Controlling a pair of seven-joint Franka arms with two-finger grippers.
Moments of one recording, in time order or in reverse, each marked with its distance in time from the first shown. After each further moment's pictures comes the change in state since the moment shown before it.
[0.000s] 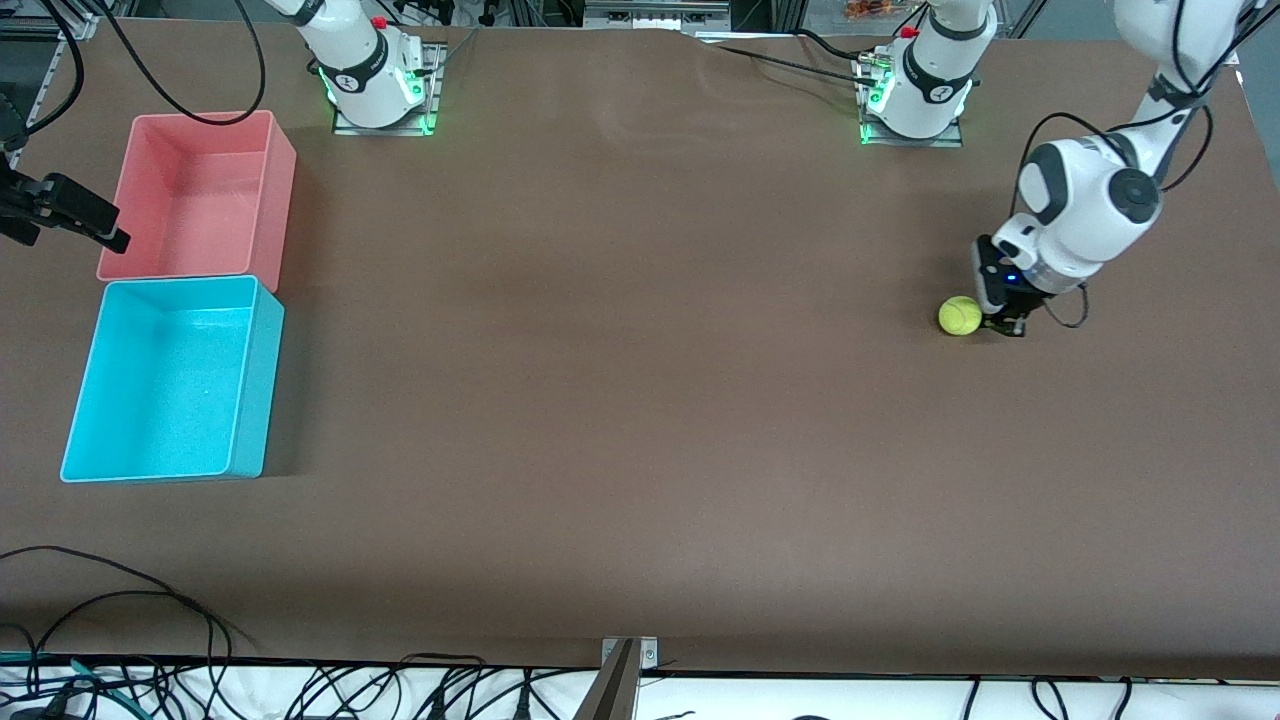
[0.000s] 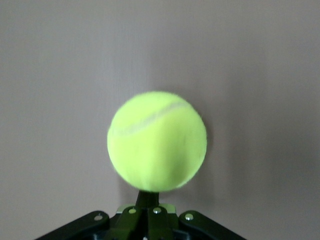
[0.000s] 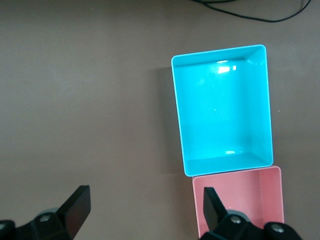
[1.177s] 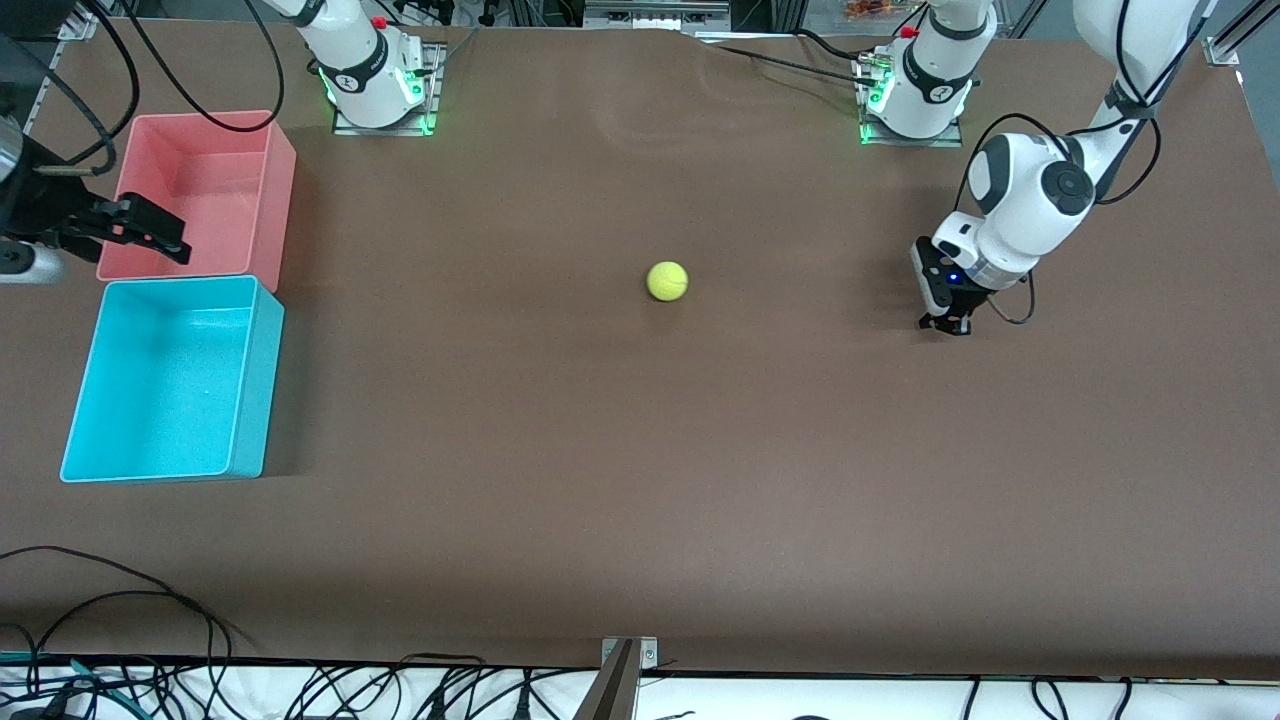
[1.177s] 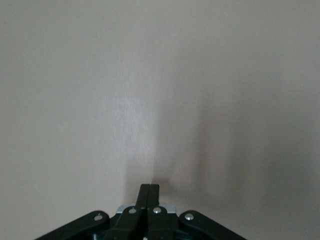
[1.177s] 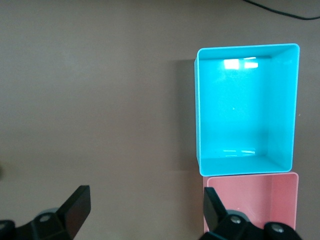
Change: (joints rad) left arm 0.022 -0.007 -0.171 -0.025 0.000 0.035 -0.278; right arm 0.078 0.043 0.004 -0.003 0.004 -0.006 0.004
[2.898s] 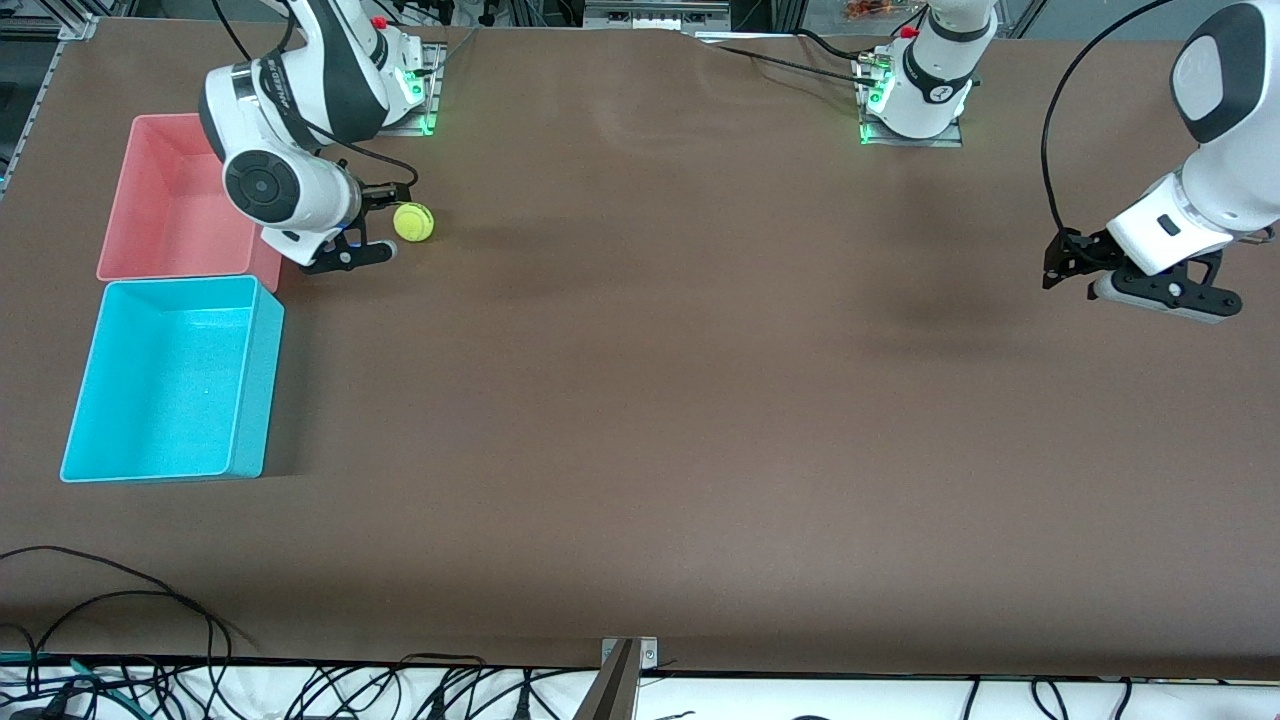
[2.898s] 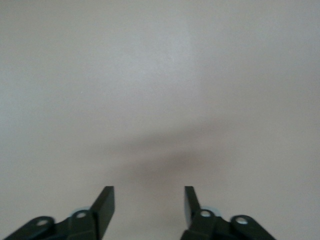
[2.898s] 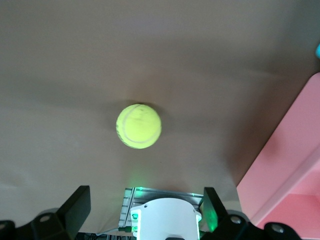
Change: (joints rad) left arm 0.113 -0.307 -0.061 0.632 -0.015 -1.074 -1.203; right arm 0.079 -0.079 0.185 -0.782 0.000 0.208 0.055
